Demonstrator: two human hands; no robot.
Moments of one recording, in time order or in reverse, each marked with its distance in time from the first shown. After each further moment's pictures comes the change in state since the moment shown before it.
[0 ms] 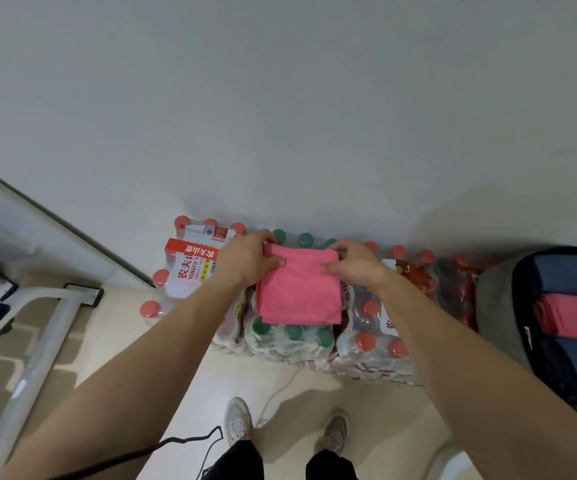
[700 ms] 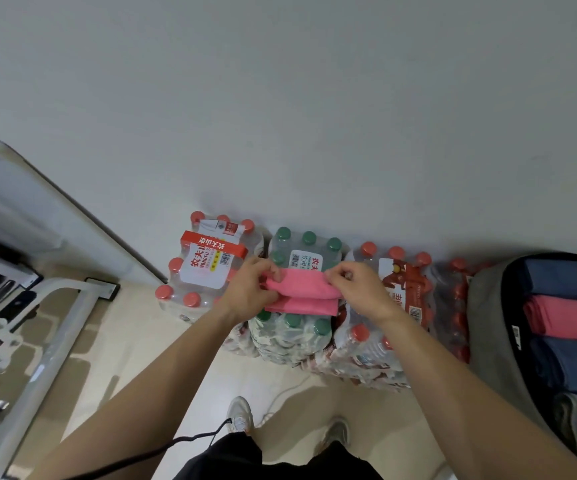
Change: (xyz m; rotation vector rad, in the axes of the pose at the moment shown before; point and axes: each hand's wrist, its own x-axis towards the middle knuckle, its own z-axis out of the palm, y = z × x) left_hand -0.087 0.002 0.018 -0.509 -0.019 0.029; right_hand -0.069 0.018 0.016 0.013 0.080 -0.179
